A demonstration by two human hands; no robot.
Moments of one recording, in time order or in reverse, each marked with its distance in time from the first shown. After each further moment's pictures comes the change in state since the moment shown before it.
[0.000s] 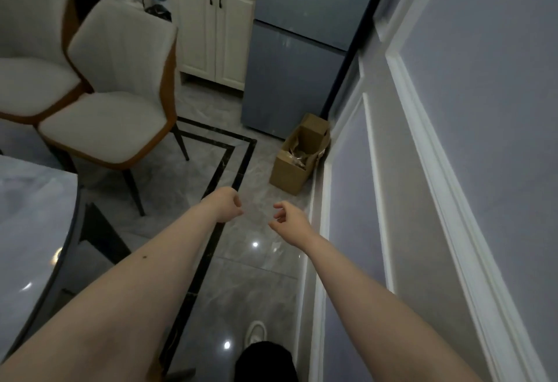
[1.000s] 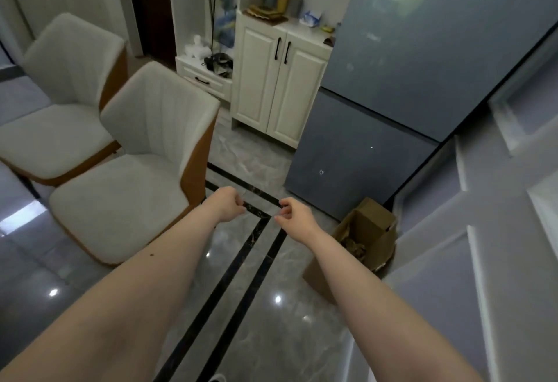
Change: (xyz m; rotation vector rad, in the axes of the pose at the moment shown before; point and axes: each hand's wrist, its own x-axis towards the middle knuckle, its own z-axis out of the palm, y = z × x) left_hand 0.417 -0.023 -0.271 -0.103 0.220 -0.172; right_hand 0.507 -0.180 -0.108 -0.099 -0.128 -0.204
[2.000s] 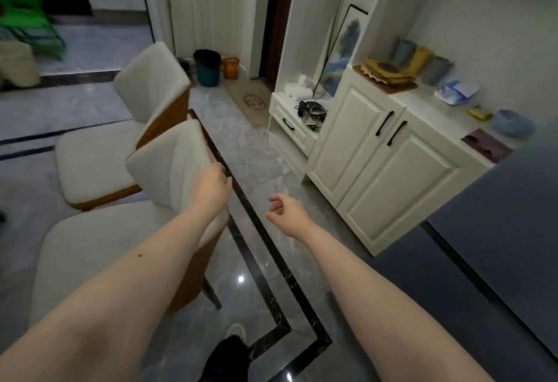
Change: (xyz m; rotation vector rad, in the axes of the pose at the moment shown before) left_hand 0.399 -0.002 -0.207 -0.298 0.799 -0.421; right_hand 0.536 -0.144 -0.079 -0.163 -0.433 -0.407
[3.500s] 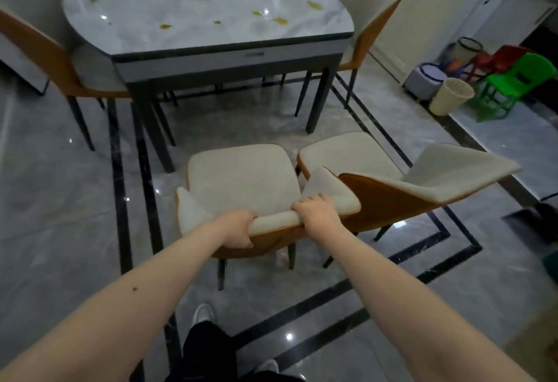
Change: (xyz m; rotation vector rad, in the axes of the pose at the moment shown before) left_hand 0.086 -0.010 0.063 -0.020 0.168 -1.192; right_hand 0.336 -0.158 0.069 -1.201 -0.710 -1.813
